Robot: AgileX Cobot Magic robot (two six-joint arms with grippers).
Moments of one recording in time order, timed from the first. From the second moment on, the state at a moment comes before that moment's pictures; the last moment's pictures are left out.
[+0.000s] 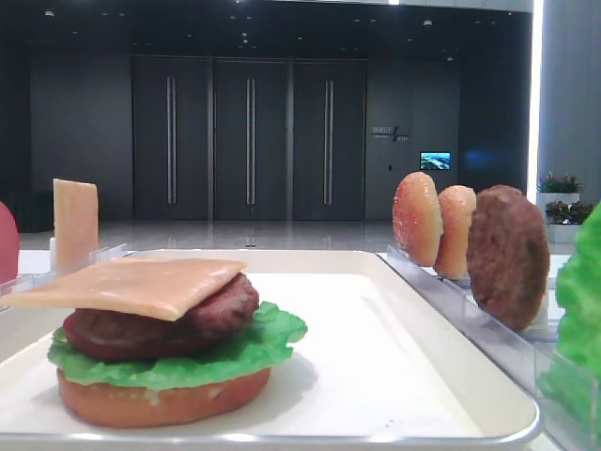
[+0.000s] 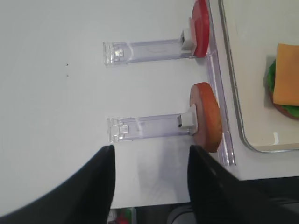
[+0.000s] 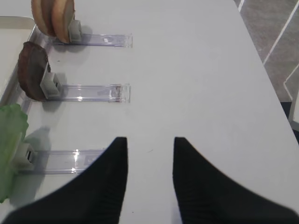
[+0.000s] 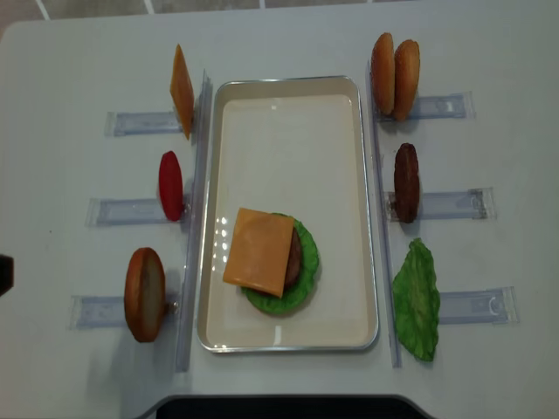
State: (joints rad) left arm 0.04 0.56 -0.81 -0.03 1.25 0.09; right arm 0.00 -0.01 -0.51 0.02 1.13 -0.08
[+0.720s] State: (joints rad) left arm 0.04 -0.01 -0.48 -0.04 1.13 0.09; right arm 0.00 -0.01 -0.51 0.02 1.13 -0.08
